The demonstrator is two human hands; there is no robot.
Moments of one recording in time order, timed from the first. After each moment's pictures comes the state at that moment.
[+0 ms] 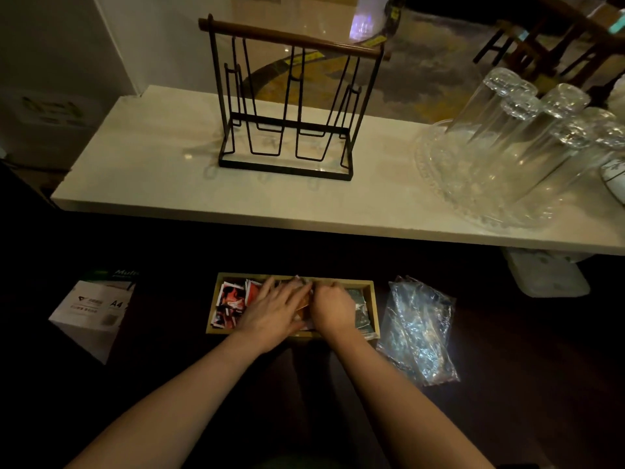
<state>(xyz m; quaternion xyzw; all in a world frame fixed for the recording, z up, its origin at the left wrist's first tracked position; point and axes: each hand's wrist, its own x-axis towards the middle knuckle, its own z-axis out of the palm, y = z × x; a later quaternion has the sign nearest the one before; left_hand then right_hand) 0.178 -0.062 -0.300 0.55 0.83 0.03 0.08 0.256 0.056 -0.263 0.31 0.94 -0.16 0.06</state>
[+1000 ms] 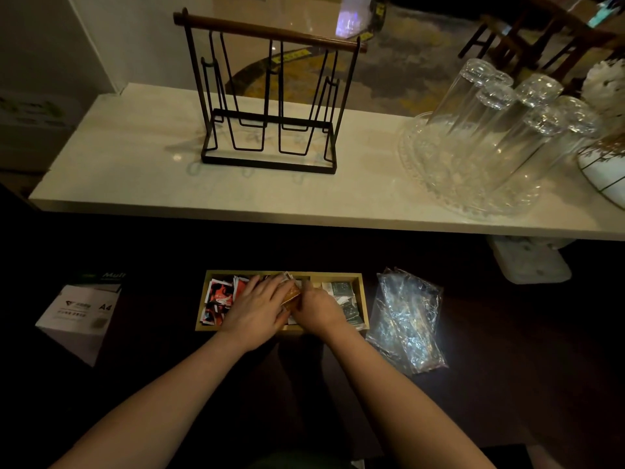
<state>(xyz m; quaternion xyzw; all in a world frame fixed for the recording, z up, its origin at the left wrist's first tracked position) 0.179 -0.071 -0.306 0.54 0.84 0.06 0.04 0.266 0.054 -0.270 0.30 0.90 -0.28 0.13</state>
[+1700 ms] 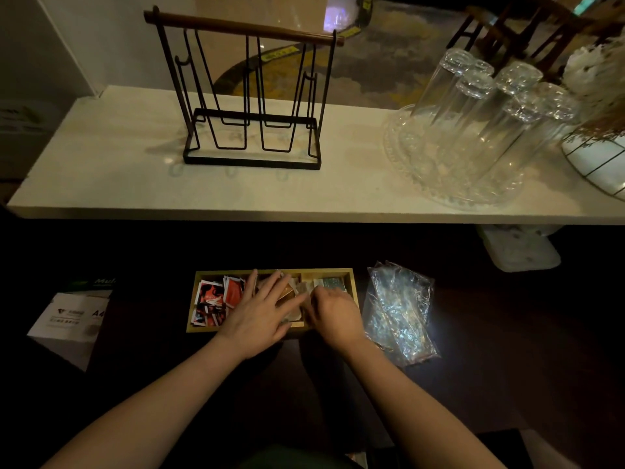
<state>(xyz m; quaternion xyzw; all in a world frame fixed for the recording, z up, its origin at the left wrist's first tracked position) 0.196 -0.066 -0.294 0.62 0.79 -0.01 -0.02 0.318 0.079 -0.291 0.24 0.96 -0.16 -0.04</state>
